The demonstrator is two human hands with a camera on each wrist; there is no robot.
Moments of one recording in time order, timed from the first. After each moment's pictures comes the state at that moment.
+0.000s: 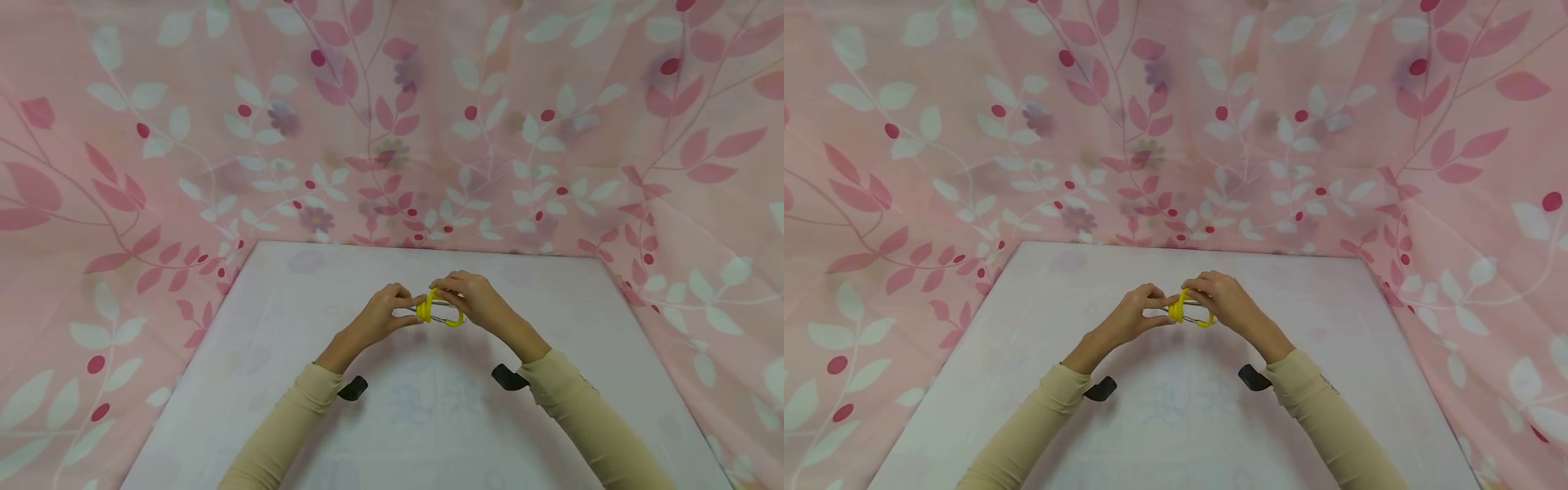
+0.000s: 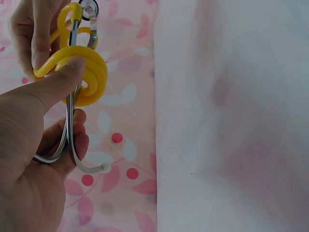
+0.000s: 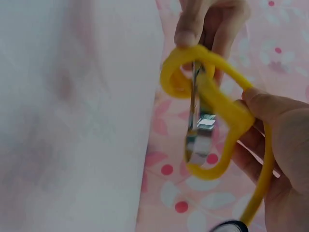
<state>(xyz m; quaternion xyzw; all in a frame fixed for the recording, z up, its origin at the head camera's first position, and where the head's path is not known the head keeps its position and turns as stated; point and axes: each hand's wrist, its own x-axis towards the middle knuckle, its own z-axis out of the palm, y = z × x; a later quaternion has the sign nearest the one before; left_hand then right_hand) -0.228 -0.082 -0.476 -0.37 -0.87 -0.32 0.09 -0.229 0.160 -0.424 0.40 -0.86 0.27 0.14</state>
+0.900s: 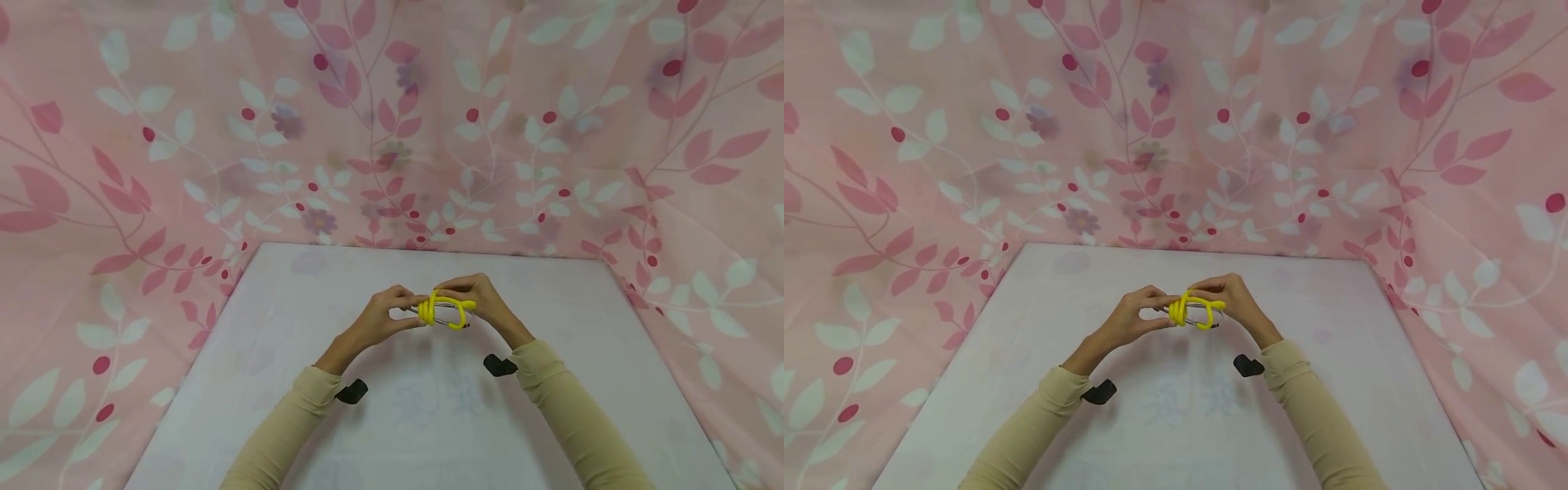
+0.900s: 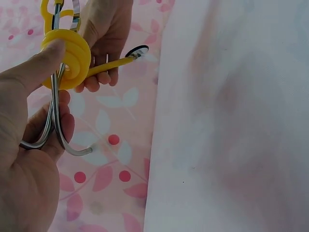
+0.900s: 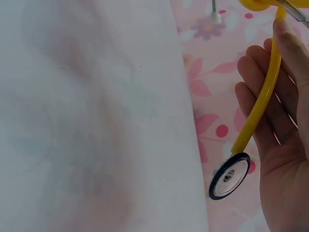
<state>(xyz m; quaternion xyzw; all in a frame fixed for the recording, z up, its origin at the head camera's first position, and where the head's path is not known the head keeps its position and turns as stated) -0.226 -0.088 -0.474 -0.38 -0.81 -0.44 0.05 -0.261 0.171 -0.466 0.26 -0.79 0.55 -0.06</state>
